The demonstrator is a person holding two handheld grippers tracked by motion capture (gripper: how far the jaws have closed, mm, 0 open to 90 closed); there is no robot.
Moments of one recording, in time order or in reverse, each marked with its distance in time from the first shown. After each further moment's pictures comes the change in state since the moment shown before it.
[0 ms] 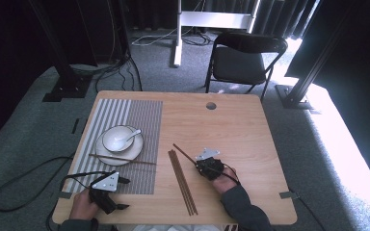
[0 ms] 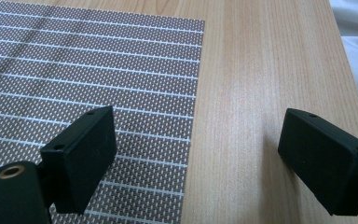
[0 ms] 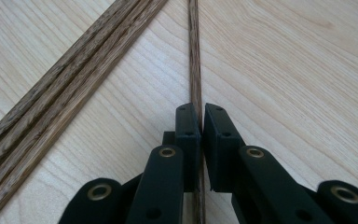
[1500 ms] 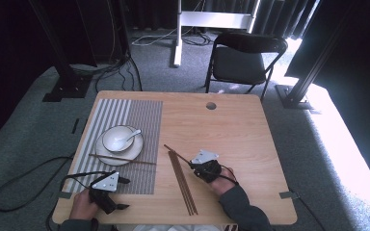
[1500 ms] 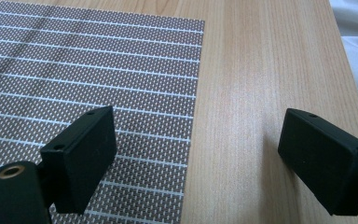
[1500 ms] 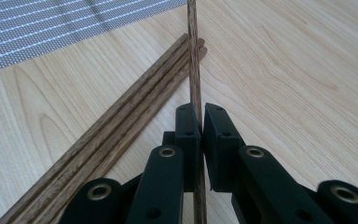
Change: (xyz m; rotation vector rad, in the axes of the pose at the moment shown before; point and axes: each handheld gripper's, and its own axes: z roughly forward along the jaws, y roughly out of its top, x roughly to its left) left arm 0.000 0.000 0.000 0.000 0.000 0.000; right arm 0.018 0.013 -0.020 -0.122 0.044 -0.098
